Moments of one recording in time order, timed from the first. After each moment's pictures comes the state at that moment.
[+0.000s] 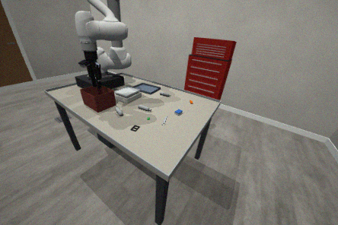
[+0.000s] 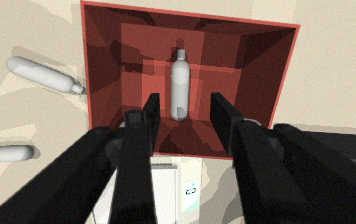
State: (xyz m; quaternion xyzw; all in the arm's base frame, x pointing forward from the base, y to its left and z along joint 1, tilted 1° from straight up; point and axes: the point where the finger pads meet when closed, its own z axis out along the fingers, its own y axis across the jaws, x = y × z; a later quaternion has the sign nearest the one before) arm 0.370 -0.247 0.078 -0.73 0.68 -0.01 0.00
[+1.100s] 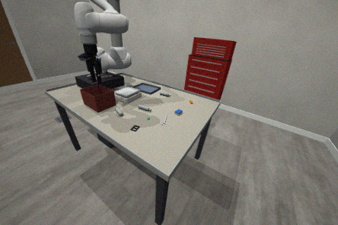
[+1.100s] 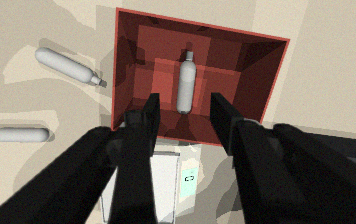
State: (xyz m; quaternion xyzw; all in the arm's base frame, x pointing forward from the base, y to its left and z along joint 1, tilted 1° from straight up) arm 0.382 -0.248 0.118 -0.76 0.65 -0.01 0.00
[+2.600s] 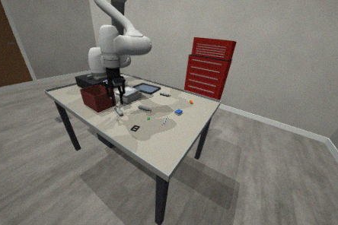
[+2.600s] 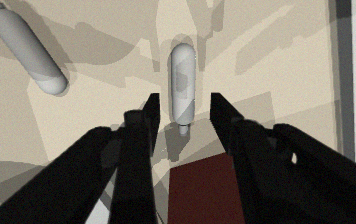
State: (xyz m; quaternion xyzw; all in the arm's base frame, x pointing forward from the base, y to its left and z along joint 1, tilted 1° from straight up) arm 0.580 -0.243 0.010 -0.99 0.17 -0.01 0.00
